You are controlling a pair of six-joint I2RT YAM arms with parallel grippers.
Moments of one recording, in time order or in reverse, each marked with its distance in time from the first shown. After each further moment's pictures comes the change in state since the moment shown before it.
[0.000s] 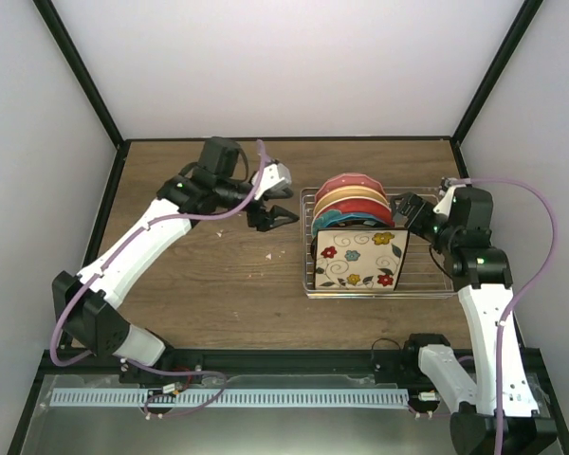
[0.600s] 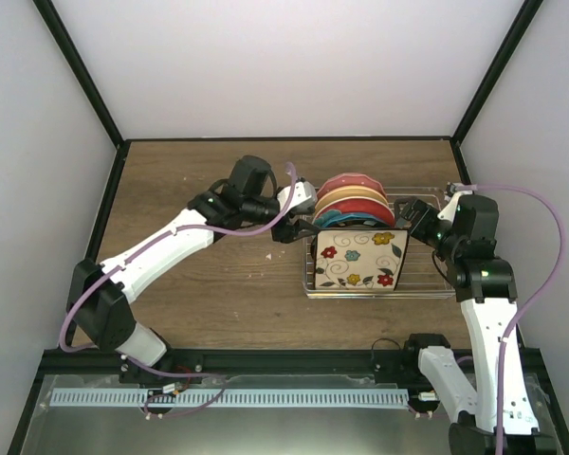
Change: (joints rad) left arm -0.161 0.066 -0.097 0.220 -0.116 -0.084; right arm 0.000 -0.075 -0.002 -0.040 0.030 0.008
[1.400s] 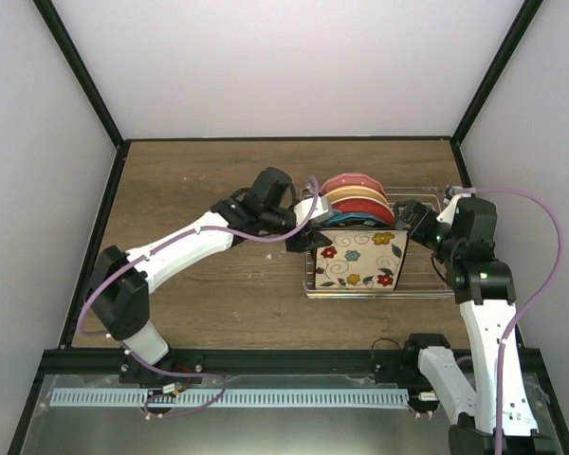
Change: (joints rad) left arm -0.071 0.102 -0.026 0.069 -0.027 -0.014; right arm 0.000 -0.011 -0.023 0.000 -0.002 0.004
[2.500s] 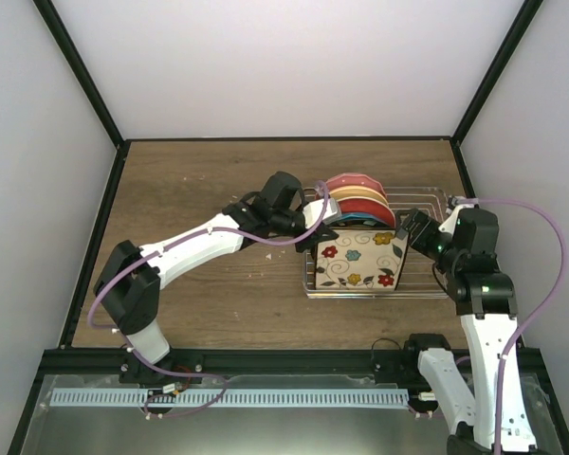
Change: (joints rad) left arm -0.040 0.060 0.000 0.095 -0.051 -0.018; right arm 0.000 -0.071 -0.030 -0.051 0.013 0.023
